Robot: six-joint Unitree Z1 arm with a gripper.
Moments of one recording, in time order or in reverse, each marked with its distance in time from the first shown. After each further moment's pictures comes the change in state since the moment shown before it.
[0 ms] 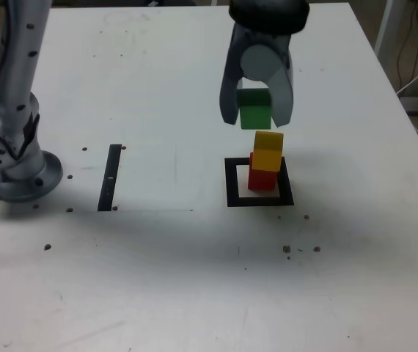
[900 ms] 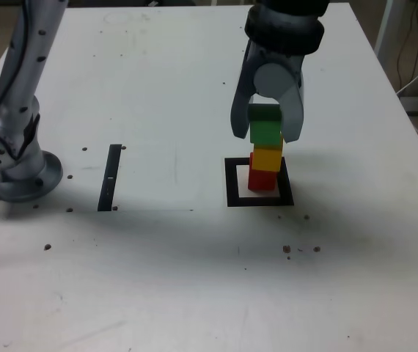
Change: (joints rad) arm -0.012 0.071 -0.036 -0.001 -0.009 0.015
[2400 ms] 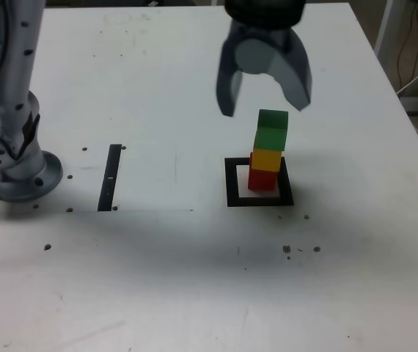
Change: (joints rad) arm 0.000 -0.138 0.087 -0.015 0.063 0.017
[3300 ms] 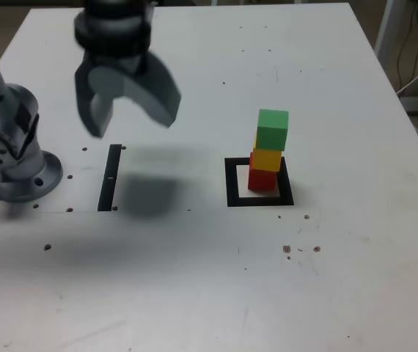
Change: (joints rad) arm 0.033 -0.474 0.818 -0.299 -0.037 -0.056
